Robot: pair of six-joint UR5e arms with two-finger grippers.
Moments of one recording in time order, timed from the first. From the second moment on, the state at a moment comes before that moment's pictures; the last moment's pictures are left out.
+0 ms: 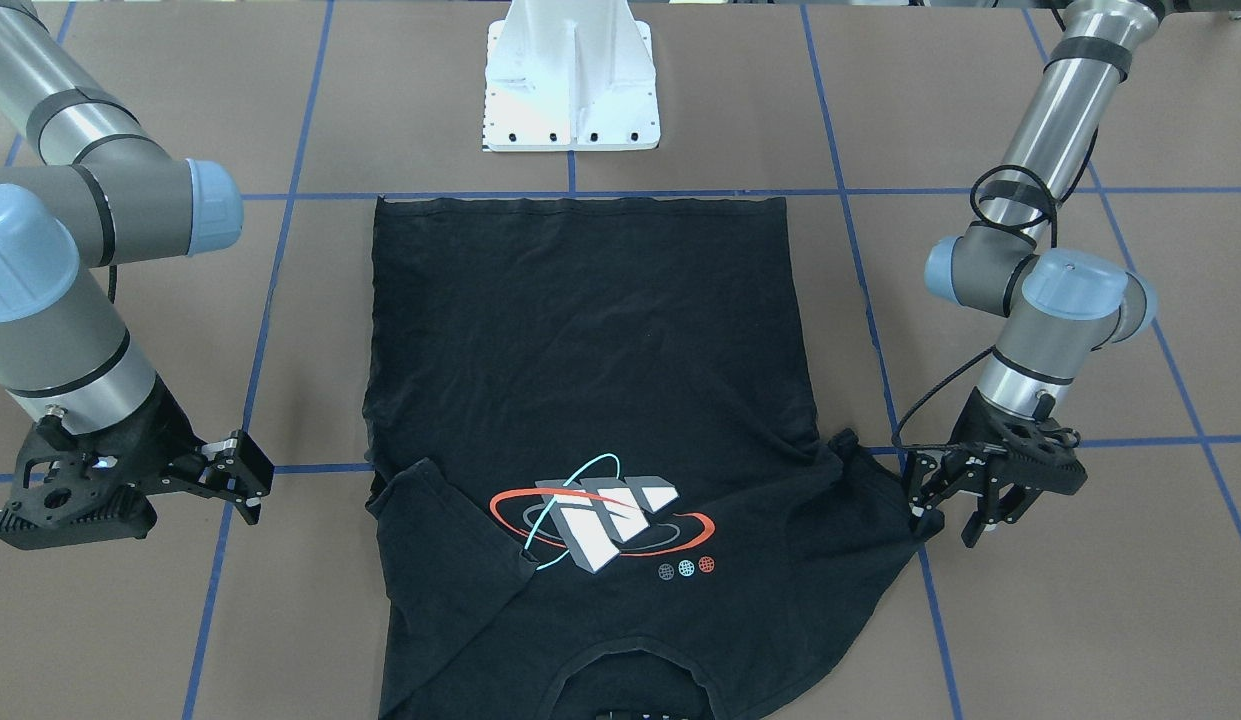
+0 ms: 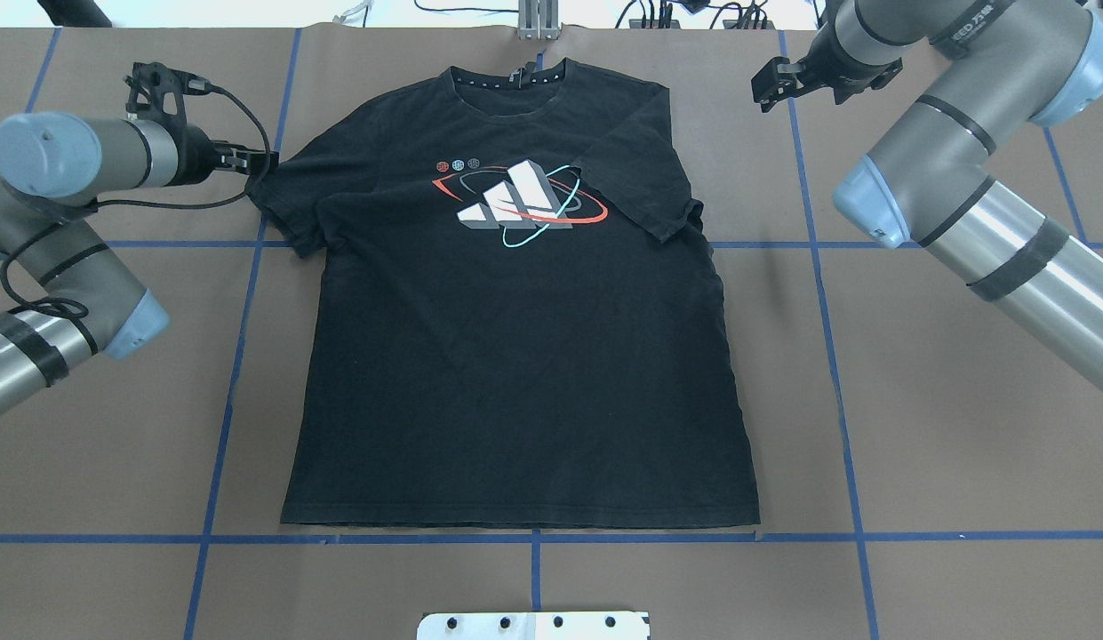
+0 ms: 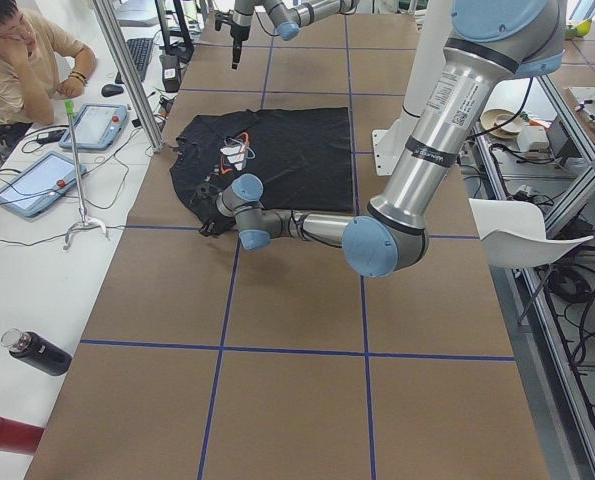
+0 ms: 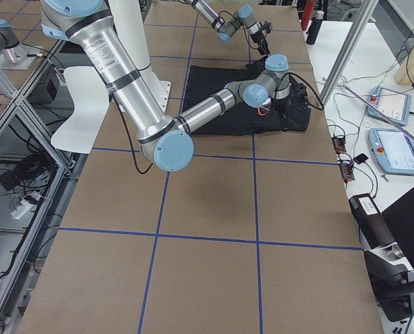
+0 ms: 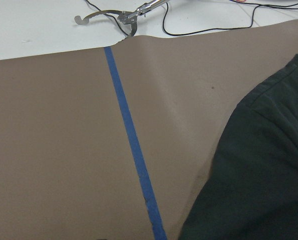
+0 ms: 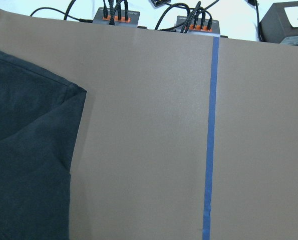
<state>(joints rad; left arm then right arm) -0.87 -2.03 -1.09 -2.74 -1.71 -0.85 1.01 -0.98 1.50 -1.36 1.97 0.75</state>
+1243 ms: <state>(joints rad) -0.86 -2.01 -1.09 -2.75 -1.71 -0.86 1.00 -0.98 1.50 -1.36 1.97 0.76</state>
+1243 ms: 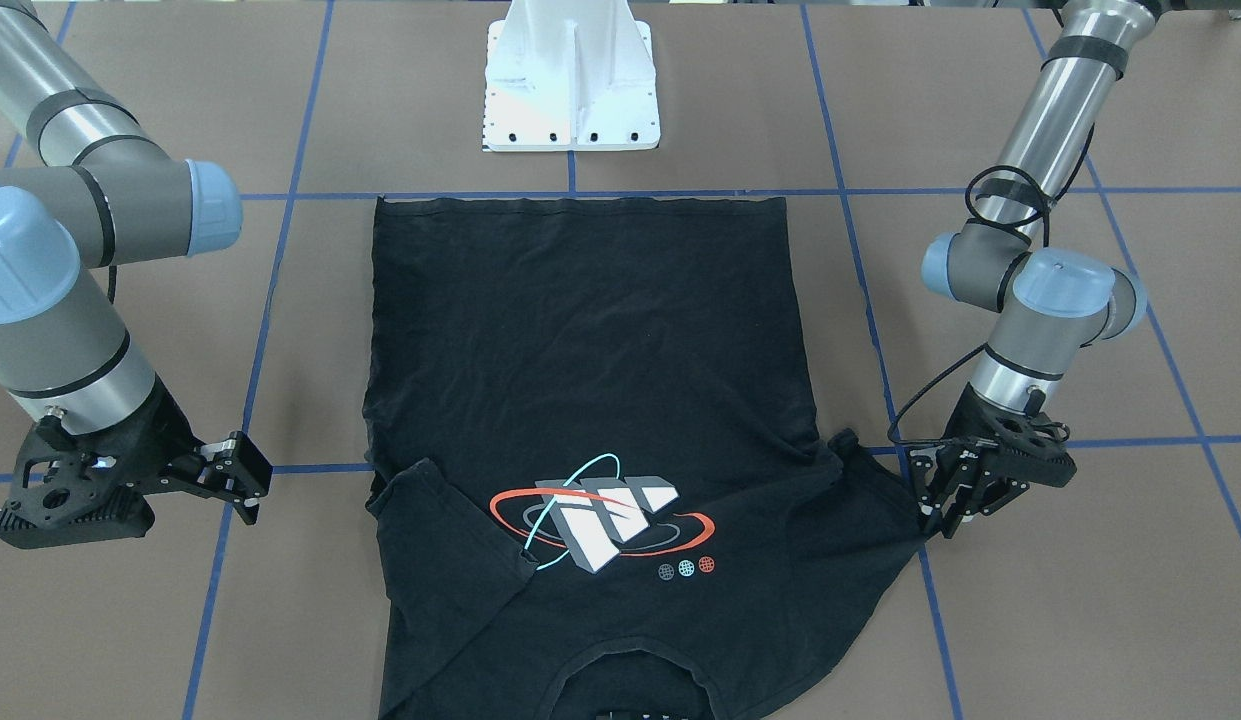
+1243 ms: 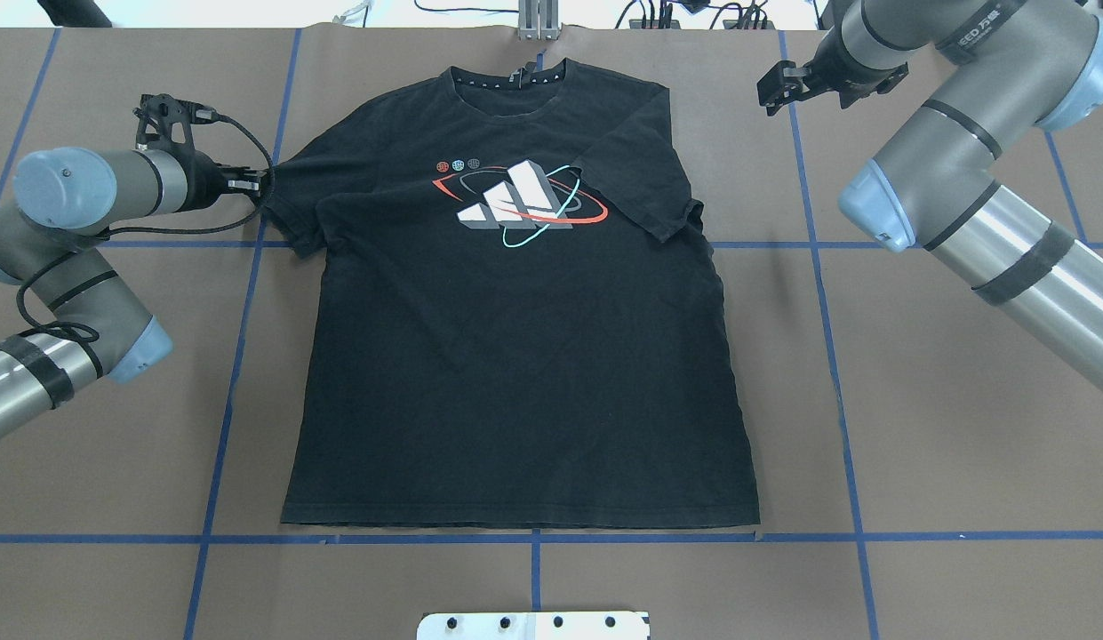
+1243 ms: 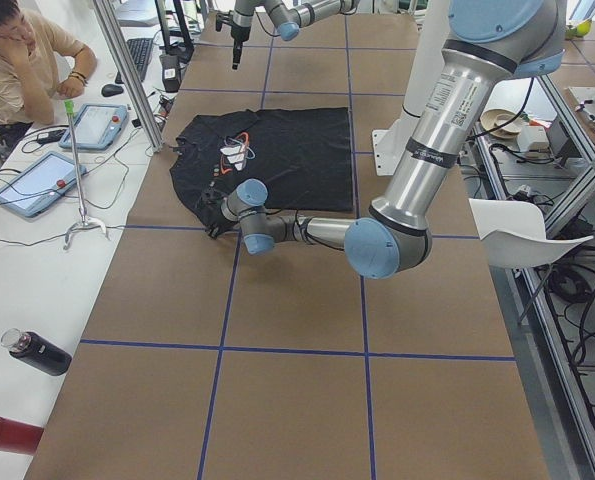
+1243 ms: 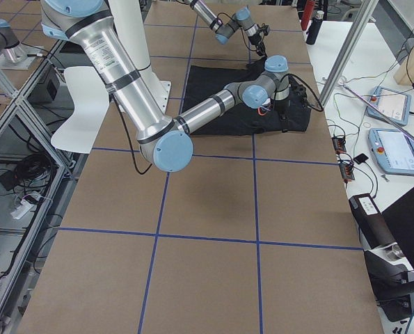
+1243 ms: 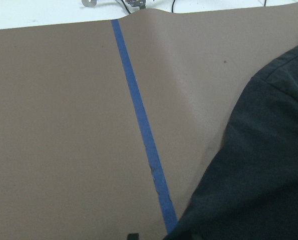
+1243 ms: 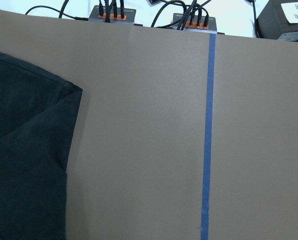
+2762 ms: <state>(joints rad) -0.86 -2.37 -1.21 -2.05 -1.67 -0.94 1.00 -0.98 1.49 -1.36 1.96 0.76</state>
